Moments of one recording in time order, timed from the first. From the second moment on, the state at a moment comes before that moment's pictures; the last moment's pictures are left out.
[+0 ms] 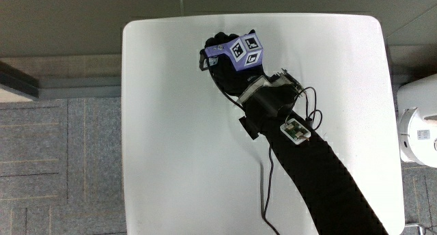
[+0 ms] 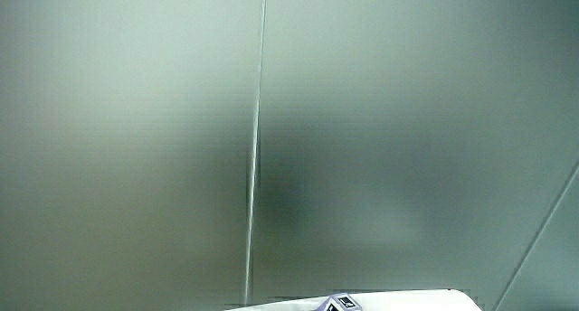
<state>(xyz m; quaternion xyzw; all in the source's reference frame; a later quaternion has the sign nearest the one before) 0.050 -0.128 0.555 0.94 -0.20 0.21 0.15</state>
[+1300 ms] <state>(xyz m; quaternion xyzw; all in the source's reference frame) 0.064 -0.126 0.574 0.94 -0.18 0.21 0.22</state>
